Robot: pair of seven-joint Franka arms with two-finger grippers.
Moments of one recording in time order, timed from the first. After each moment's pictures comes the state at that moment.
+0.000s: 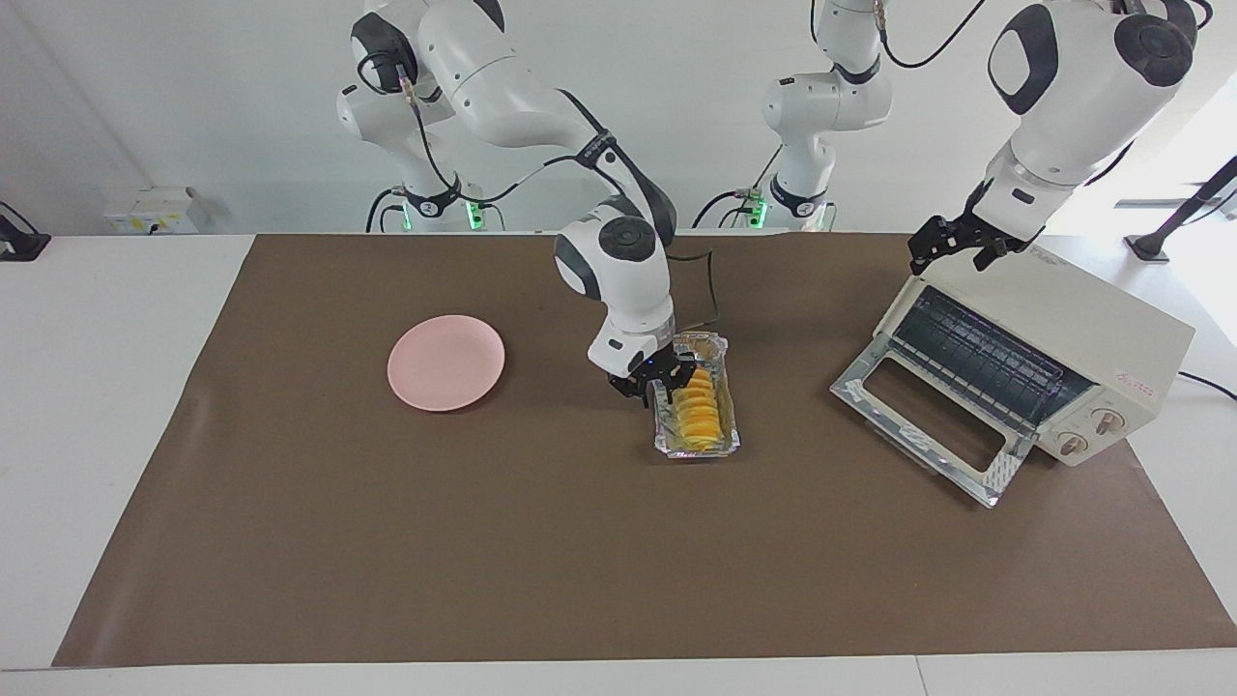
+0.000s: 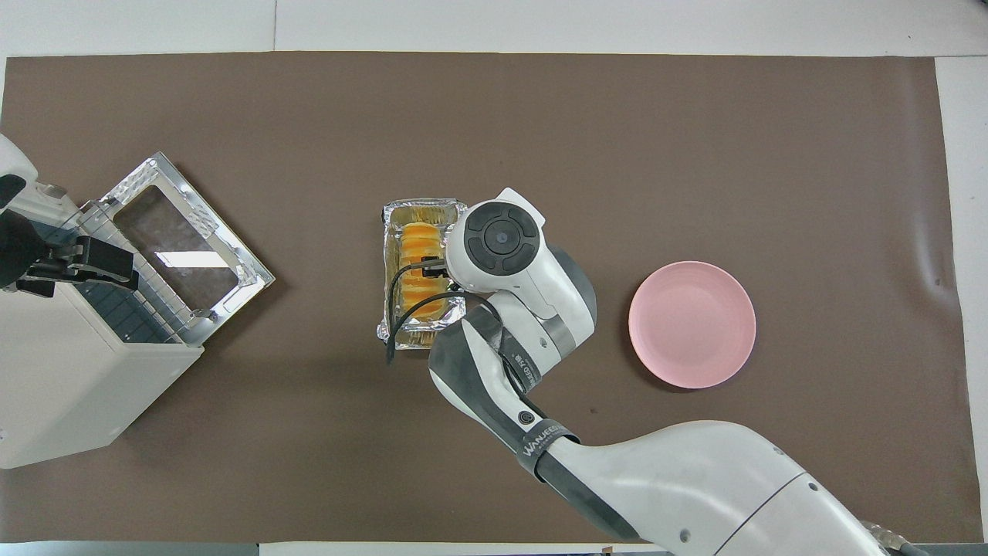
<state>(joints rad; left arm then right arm) -0.01 -0.05 -0.03 -1.74 -0.01 1.54 -0.04 0.51 0.51 0.14 -1.63 0.00 2.25 0.57</state>
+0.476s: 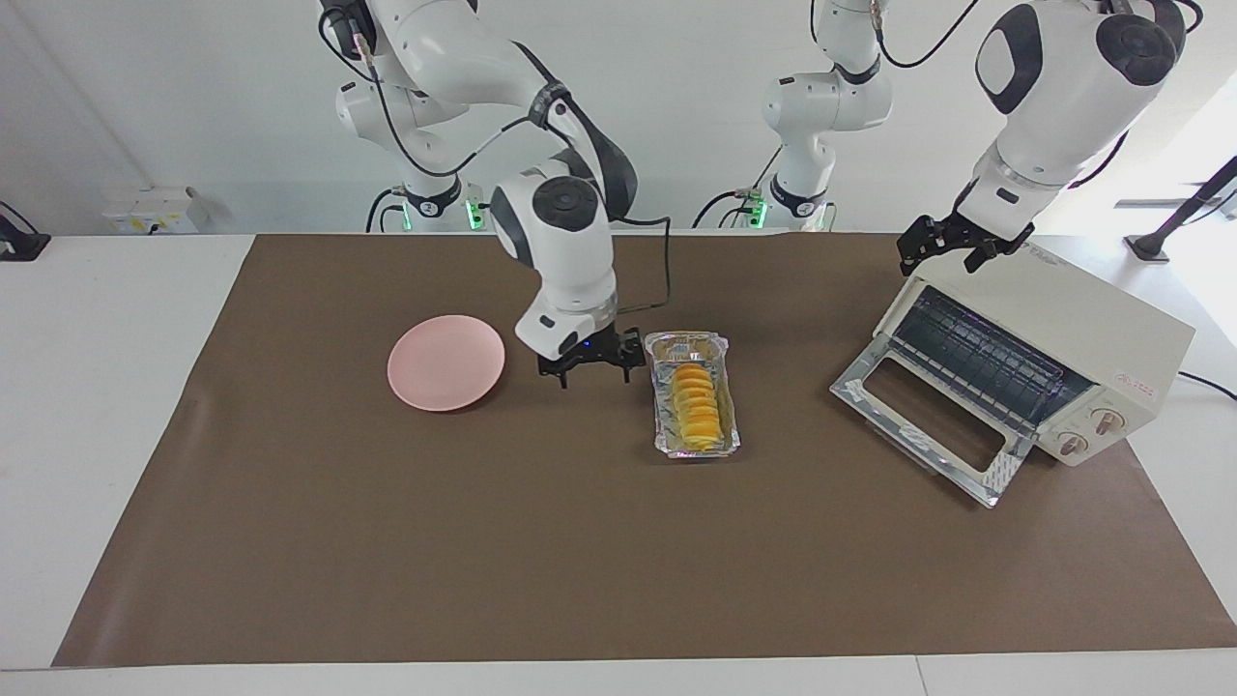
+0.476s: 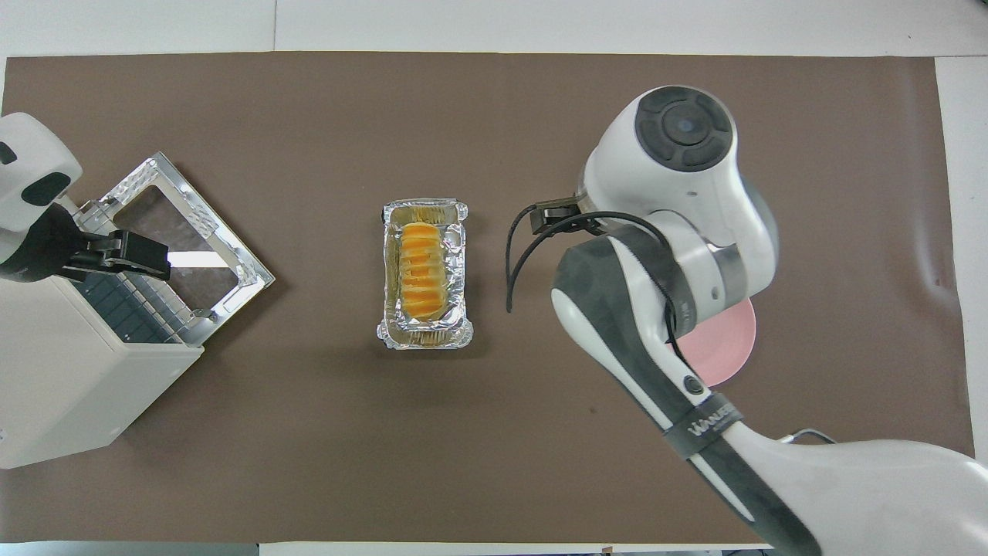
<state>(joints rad) -0.08 -0.05 -0.04 -1.74 -0.01 1.61 -0.04 0.26 0.30 0.12 -1.62 0.00 1.95 0.28</state>
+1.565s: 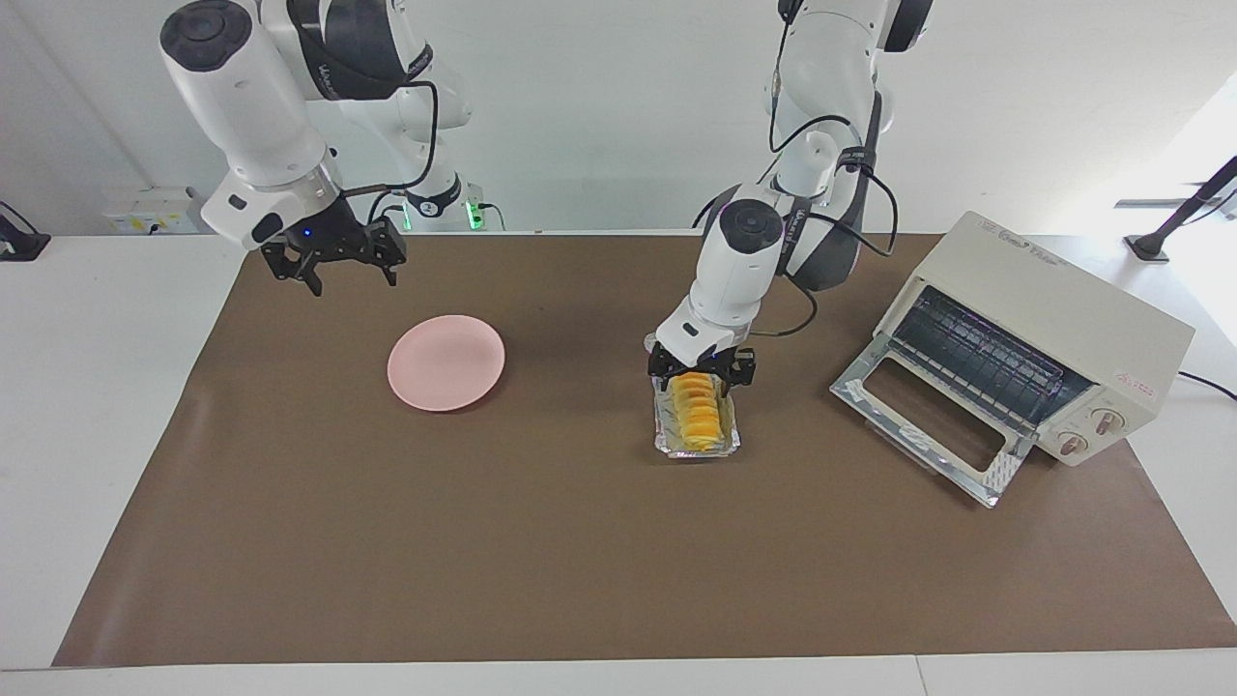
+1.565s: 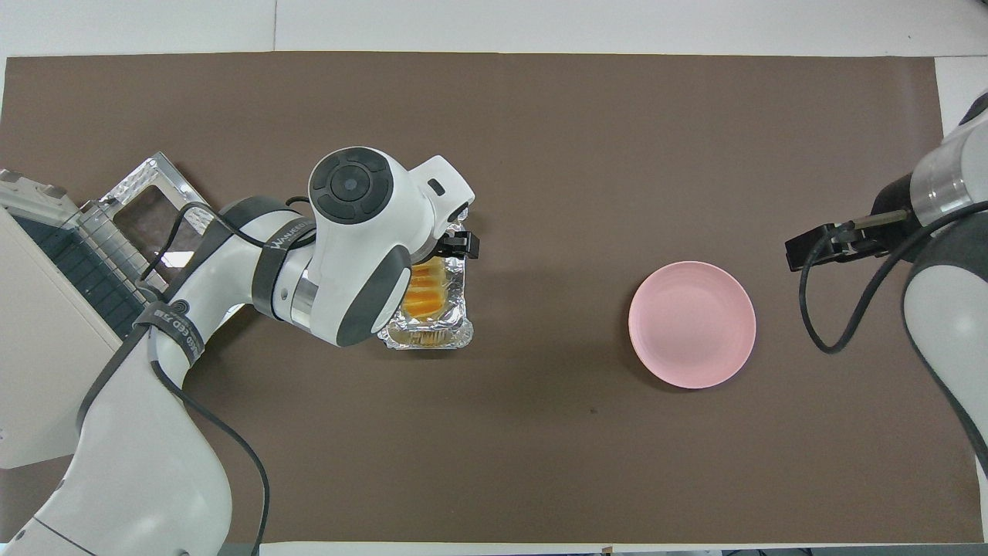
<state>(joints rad) -0.54 0.37 -0.05 -1.75 -0.05 2.17 -0.38 -0.06 -0.04 0.12 -1.69 0.00 1.57 -0.06</state>
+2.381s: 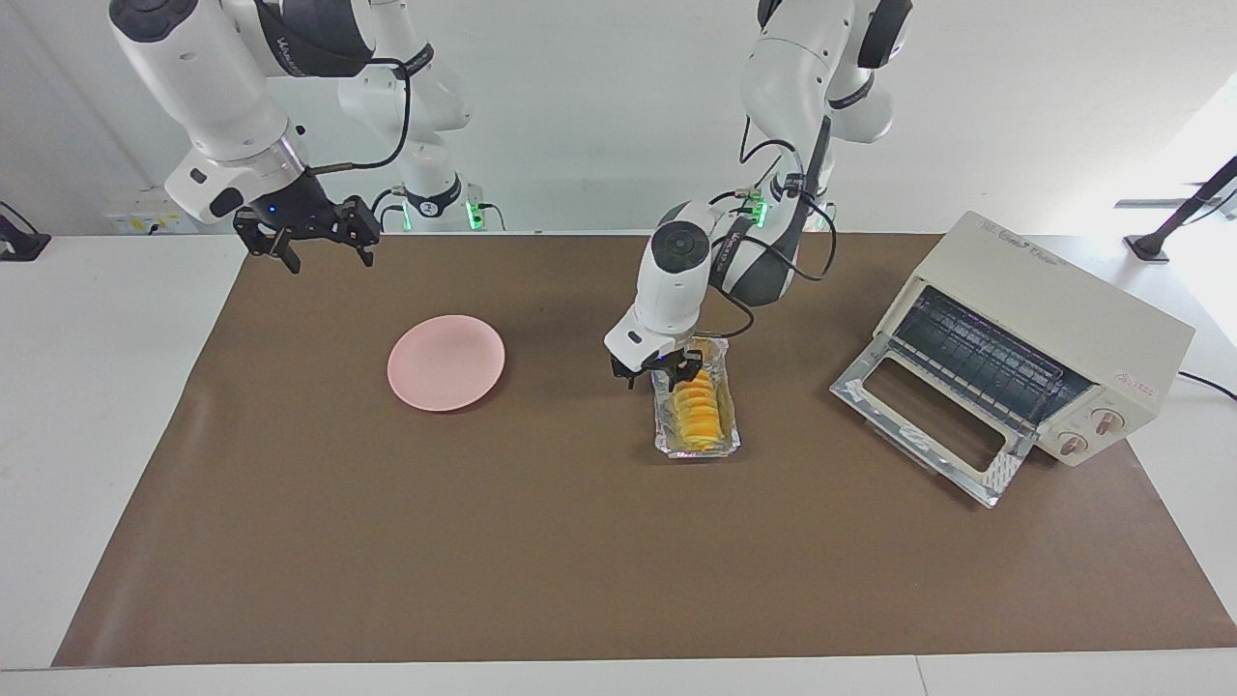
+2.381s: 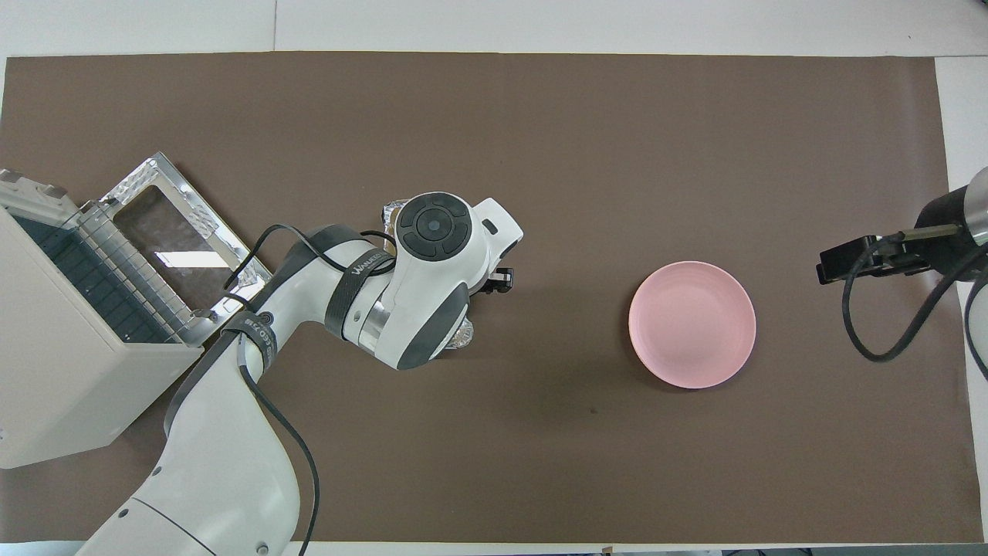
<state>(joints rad) -0.62 0.43 -0.05 -1.77 -0.05 2.18 -0.49 -0.12 -0.06 0.13 -1.72 0.04 1.56 -0.09</state>
